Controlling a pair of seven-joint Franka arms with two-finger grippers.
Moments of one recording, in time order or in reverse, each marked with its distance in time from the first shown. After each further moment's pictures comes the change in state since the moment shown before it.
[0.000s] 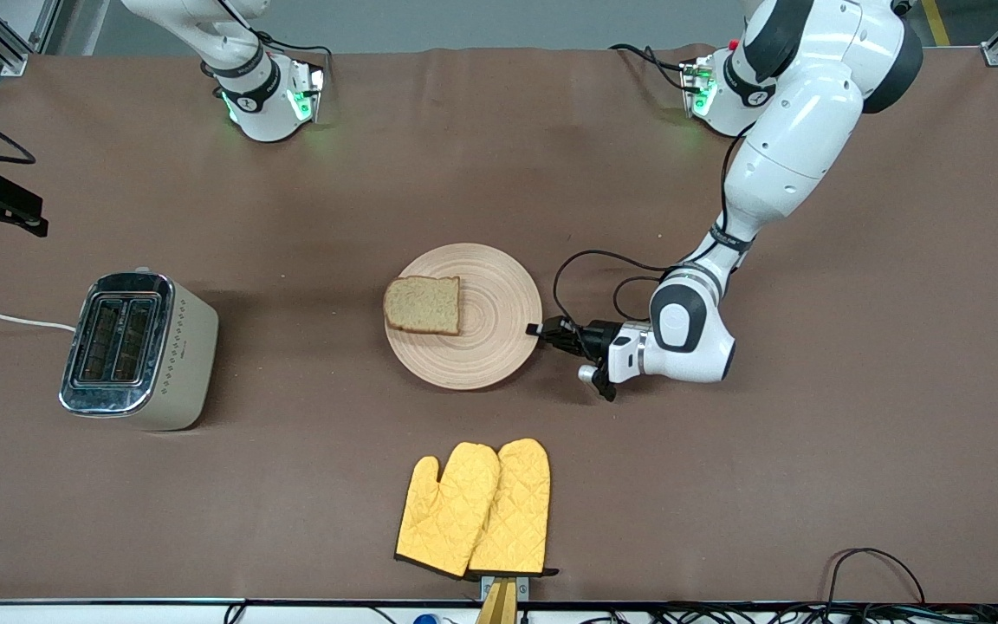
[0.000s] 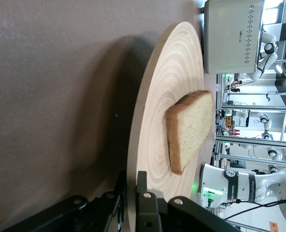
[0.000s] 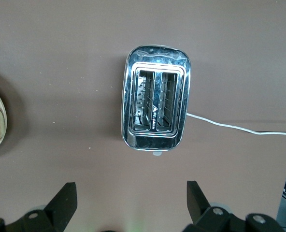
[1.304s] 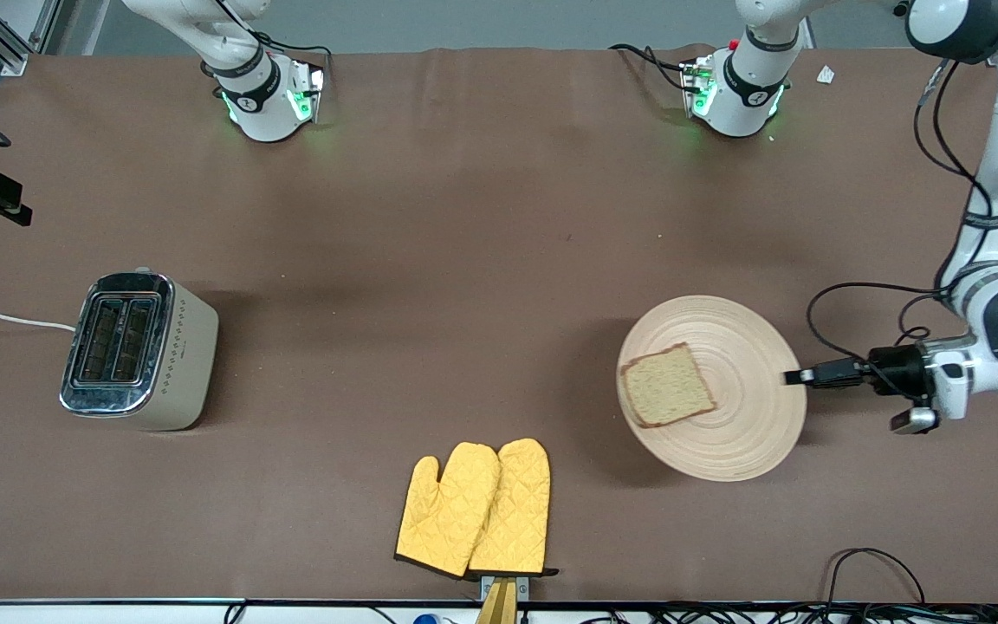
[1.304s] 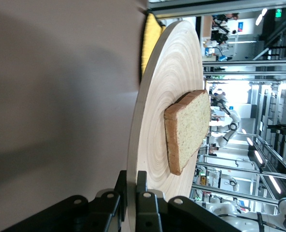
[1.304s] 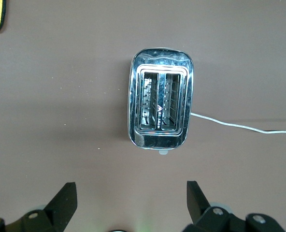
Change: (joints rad) left arm 0.720 -0.152 0.016 0.053 0.266 -0.410 -0.136; right arm -0.033 -0.003 0.004 0.039 0.053 -0.025 0.000
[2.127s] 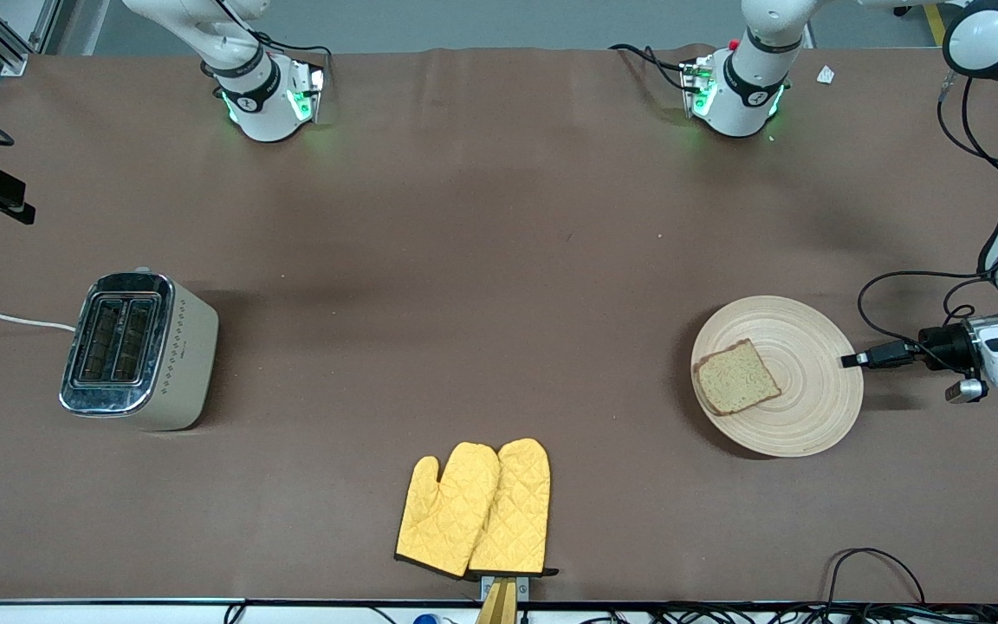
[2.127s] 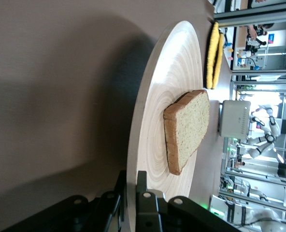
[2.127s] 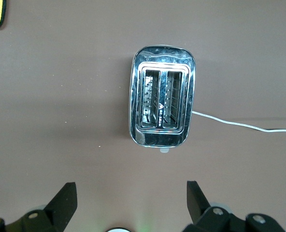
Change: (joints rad) left arm 0.183 0.153 0.011 0.052 0.170 0.055 0.117; right arm 0.000 0.000 0.003 0.000 0.000 -0.011 0.000
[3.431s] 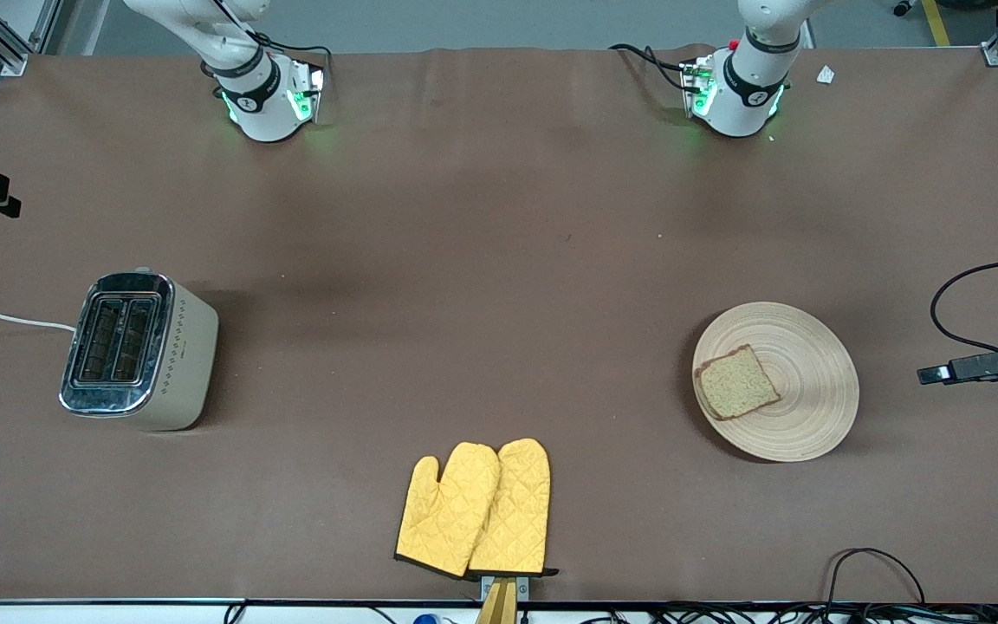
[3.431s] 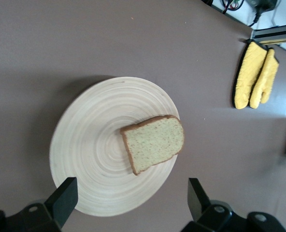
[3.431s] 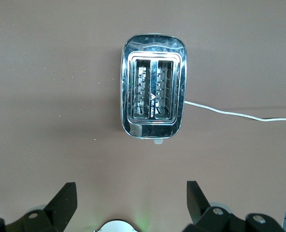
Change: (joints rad) left arm -0.192 -0.359 -0.073 0.172 0.412 -0.013 -0.628; right arm -0.032 0.000 -0.009 -0.001 -0.001 -0.029 -0.017
